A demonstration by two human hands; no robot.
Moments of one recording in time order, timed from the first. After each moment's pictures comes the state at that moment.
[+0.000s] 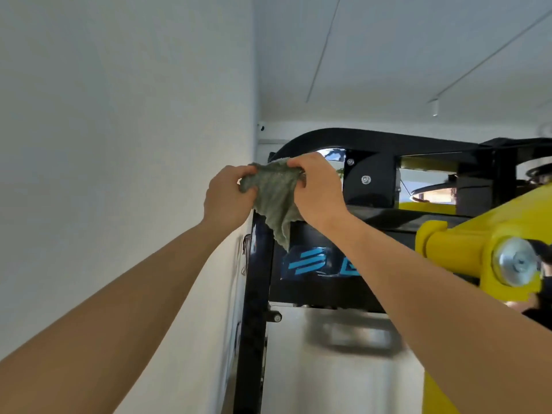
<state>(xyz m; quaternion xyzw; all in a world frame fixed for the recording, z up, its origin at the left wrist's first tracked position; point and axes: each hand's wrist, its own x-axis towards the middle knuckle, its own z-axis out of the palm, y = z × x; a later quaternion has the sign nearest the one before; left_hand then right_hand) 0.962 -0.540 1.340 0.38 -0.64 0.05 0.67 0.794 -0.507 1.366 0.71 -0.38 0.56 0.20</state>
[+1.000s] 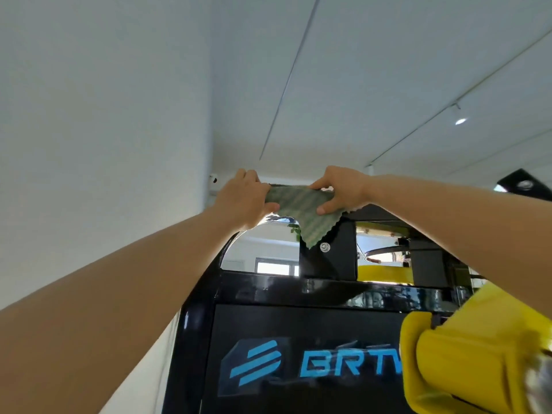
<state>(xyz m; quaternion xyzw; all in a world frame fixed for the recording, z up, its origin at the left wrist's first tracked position) 0.869 -0.619 1.489 0.40 -0.73 0.36 0.41 0.640 -0.565 1.556 0.72 -0.58 0.17 0.34</state>
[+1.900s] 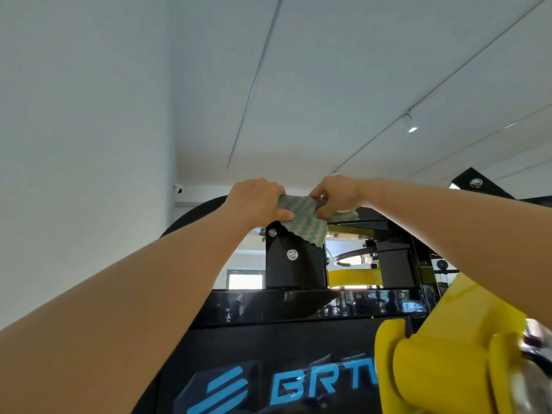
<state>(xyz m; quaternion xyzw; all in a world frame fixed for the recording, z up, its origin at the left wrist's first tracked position) 0.785 -0.626 1.521 0.35 -0.77 0.38 0.38 0.592 -0.563 1.557 0.68 -0.64 0.17 0.31</state>
